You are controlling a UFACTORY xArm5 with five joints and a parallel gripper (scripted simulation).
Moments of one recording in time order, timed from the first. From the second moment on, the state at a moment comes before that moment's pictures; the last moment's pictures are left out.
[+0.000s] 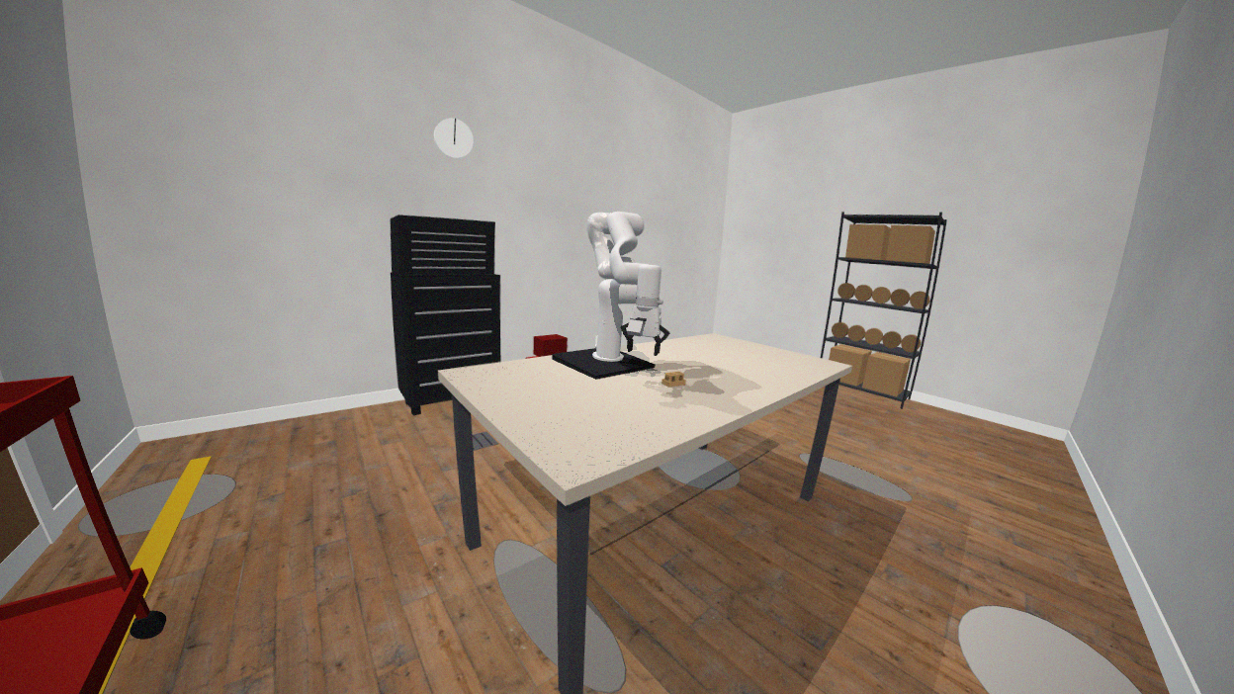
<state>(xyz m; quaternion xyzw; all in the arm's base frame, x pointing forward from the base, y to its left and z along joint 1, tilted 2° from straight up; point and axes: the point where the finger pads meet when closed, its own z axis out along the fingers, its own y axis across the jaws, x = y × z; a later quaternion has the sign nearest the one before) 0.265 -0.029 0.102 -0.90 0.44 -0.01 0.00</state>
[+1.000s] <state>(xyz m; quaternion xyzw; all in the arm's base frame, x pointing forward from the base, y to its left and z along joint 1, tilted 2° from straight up) 0.329 0.046 0.109 -0.69 0.72 -0.01 0.01</state>
